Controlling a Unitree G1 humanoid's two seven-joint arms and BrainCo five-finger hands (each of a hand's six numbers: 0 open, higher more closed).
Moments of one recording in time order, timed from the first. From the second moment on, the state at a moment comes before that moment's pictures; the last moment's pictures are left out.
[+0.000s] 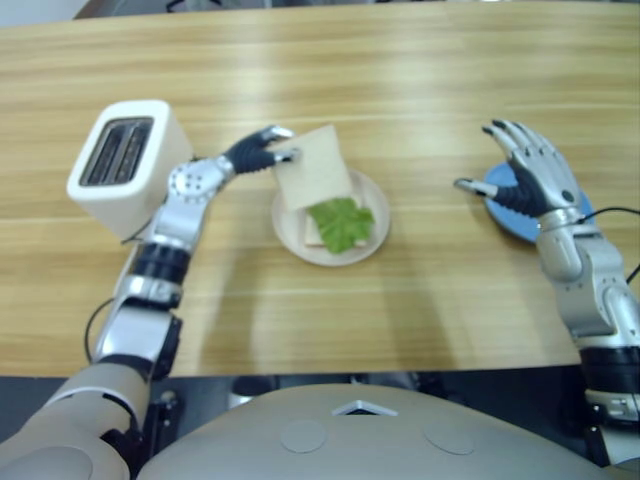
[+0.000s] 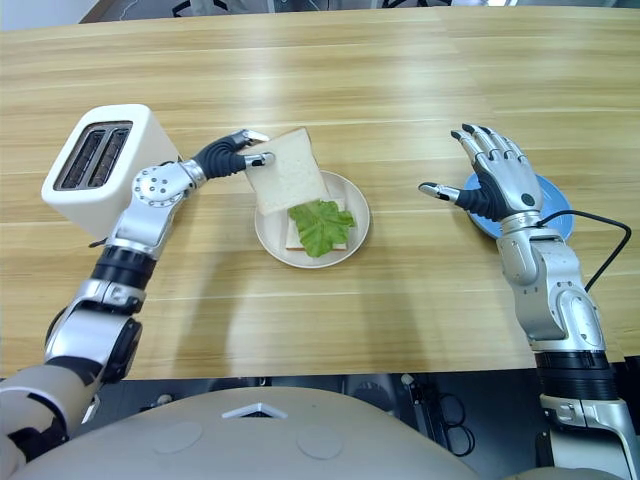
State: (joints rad) left arm -0.61 0.31 -0.16 0.55 0.02 -0.20 -0.72; right arm 0.03 -0.69 -0.12 -0.09 -0.70 -0.14 -0.05
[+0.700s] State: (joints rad) left arm -0.85 0.18 -0.25 1.02 0.13 -0.41 -0.78; right arm -0.01 -0.68 -0.04 -0.06 -0.70 -0.14 -0.04
